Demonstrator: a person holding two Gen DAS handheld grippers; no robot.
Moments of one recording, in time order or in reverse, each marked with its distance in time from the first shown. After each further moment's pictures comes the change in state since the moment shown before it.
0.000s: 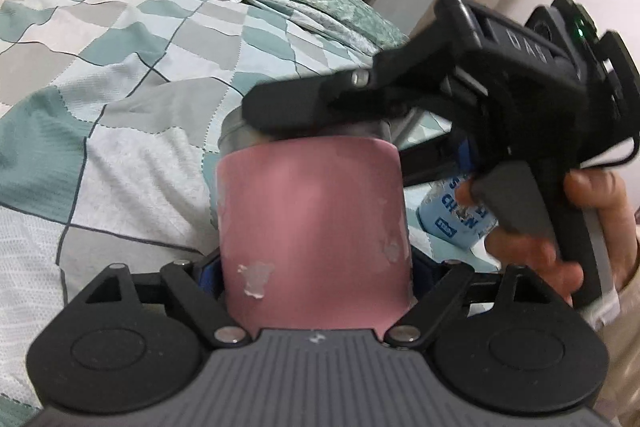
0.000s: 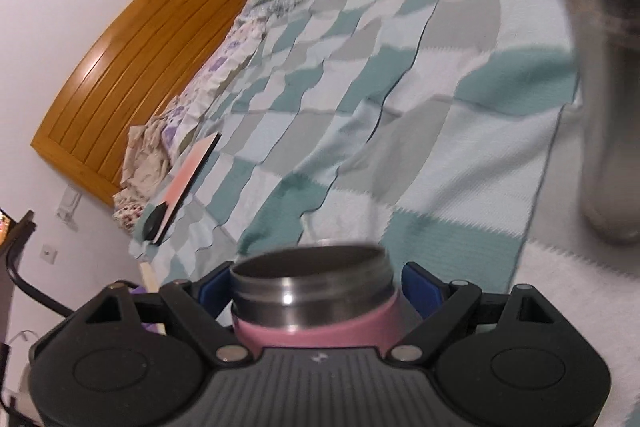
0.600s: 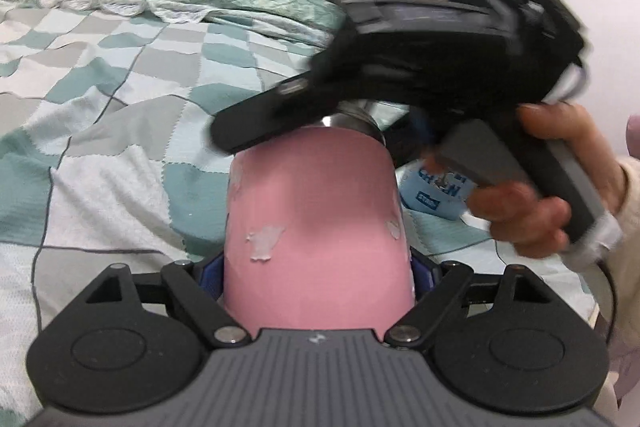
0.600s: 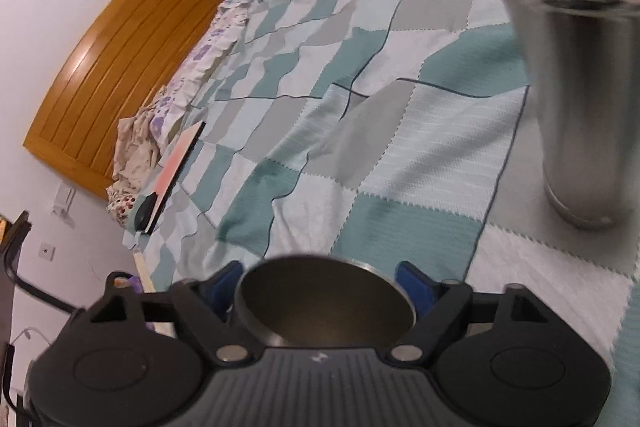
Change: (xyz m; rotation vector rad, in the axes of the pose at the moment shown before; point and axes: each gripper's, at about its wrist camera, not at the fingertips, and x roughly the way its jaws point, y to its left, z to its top) left arm 0.004 -0.024 -0.014 0.158 -0.020 0.012; right arm -0.014 -0.025 -0.010 0.047 0.063 0.032
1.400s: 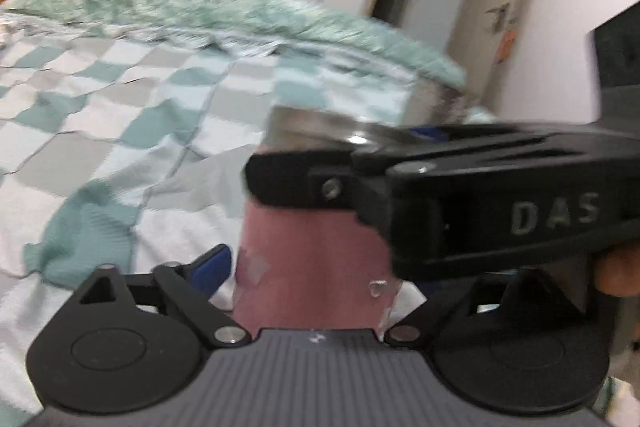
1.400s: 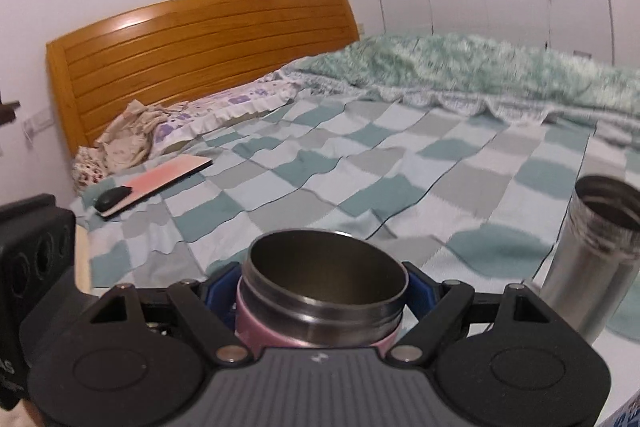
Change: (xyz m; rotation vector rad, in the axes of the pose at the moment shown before) left arm -0.014 0.004 0.032 -0.023 -0.055 0.244; right arm -0.002 0.096 -0.027 -0.553 -0.357 -0.276
